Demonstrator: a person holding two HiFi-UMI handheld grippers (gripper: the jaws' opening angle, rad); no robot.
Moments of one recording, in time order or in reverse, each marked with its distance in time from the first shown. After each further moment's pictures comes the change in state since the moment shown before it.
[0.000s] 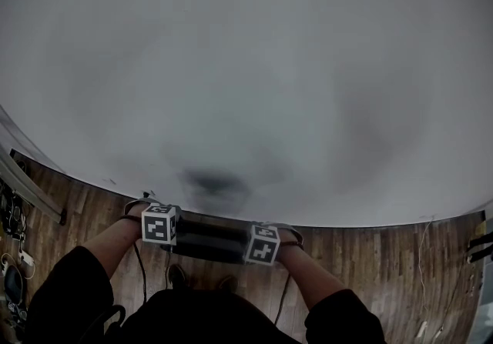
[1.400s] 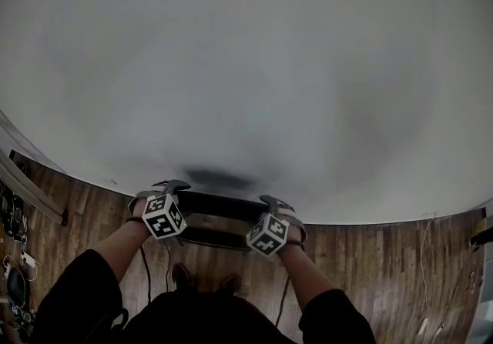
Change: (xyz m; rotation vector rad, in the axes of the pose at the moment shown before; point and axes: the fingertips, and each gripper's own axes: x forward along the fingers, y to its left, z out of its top) left arm -0.027 0.111 -0.009 -0.168 -0.152 0.496; right arm -0.006 -0.117 -0.011 0.208 -0.078 -0.528
